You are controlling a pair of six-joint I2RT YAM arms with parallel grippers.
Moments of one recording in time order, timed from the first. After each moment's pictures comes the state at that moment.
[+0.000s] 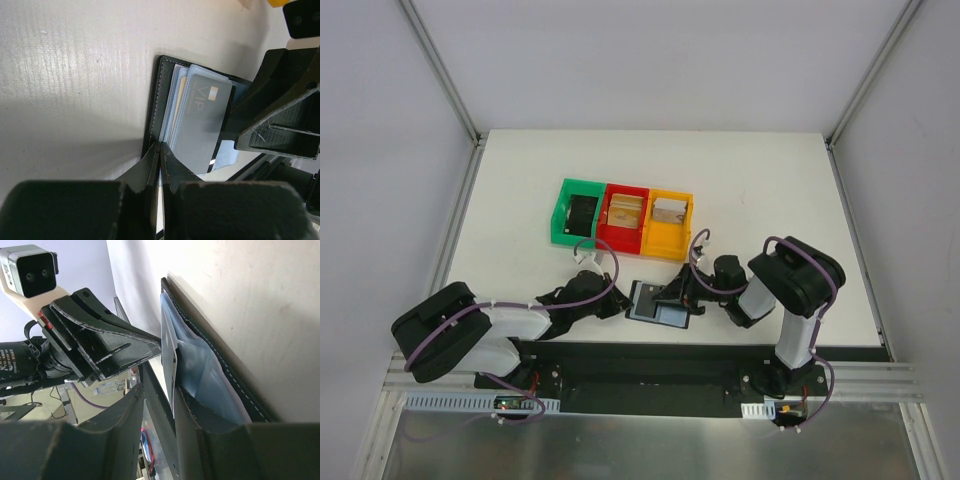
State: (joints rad) left arm -0.87 1.31 0.23 0.42 -0.03 -1.10; right arm 0.62 1.86 0.28 1.17 -0.70 1.27
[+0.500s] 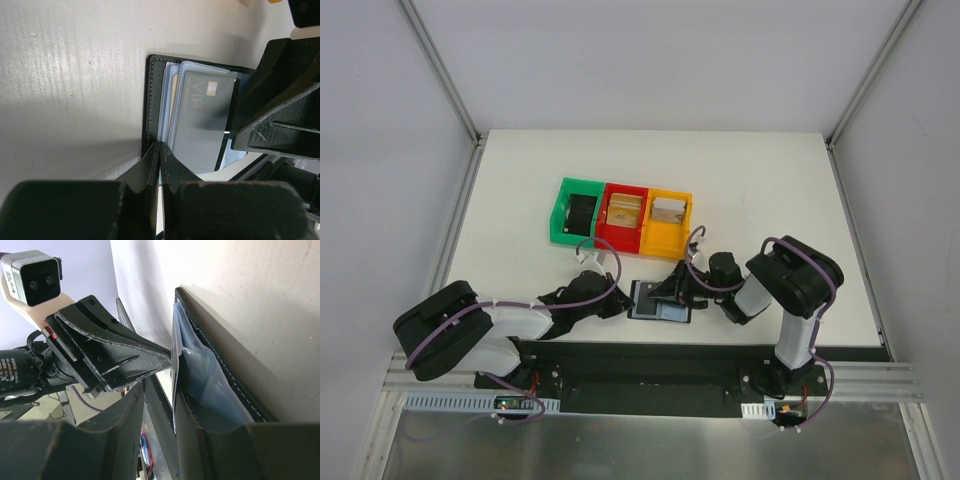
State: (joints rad) left arm -0.89 1.32 0.25 0.42 -0.03 -1.10; right arm 0.64 1.87 0.33 1.15 -0.68 1.27
